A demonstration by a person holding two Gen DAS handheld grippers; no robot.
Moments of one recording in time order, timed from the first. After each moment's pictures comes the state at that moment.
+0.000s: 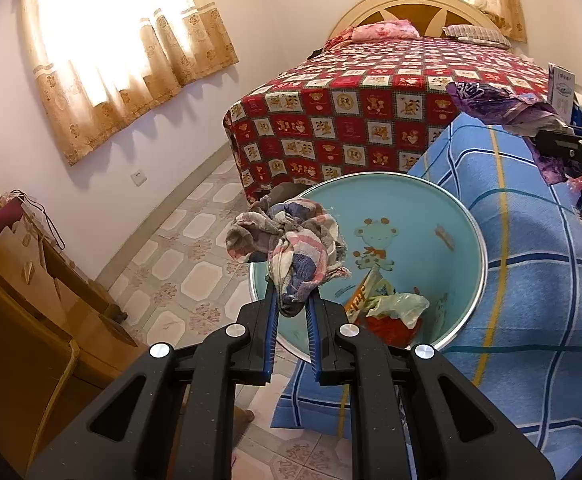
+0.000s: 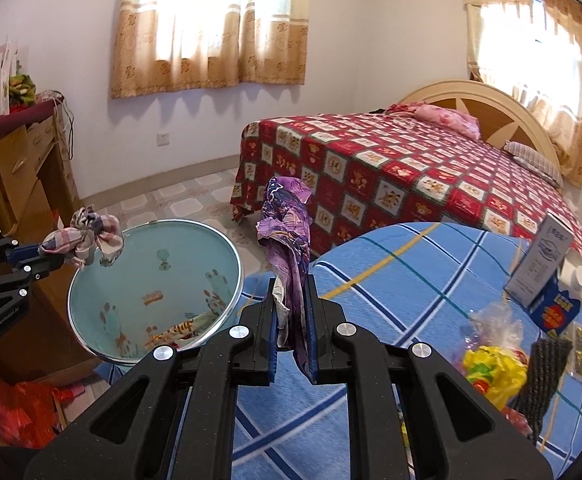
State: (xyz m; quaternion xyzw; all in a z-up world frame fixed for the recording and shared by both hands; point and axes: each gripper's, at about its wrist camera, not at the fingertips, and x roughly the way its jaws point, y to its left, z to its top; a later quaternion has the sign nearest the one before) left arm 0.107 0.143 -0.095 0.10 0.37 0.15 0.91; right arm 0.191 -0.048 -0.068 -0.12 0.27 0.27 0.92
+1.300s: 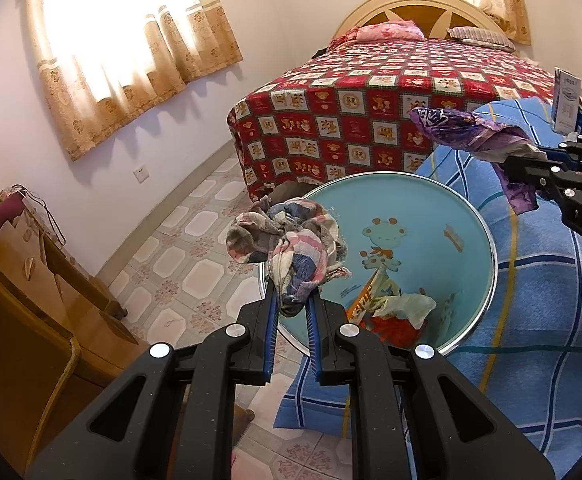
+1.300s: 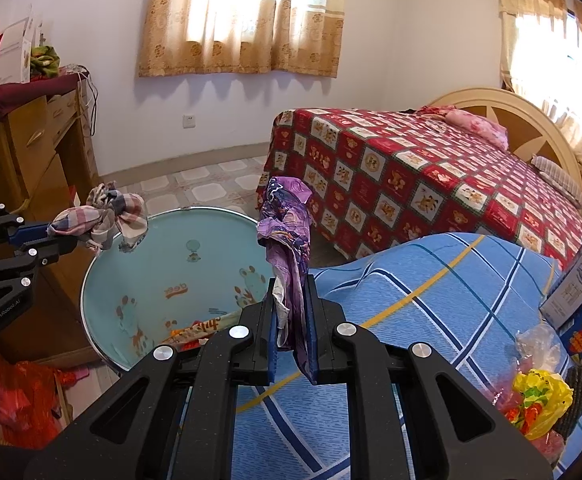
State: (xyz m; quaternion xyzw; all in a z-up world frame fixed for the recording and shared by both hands) left arm 0.106 0.153 -0.095 0.09 0.37 0.15 0.91; right arm 0.191 -0.004 -0.083 -0.16 0.28 0.31 0.90
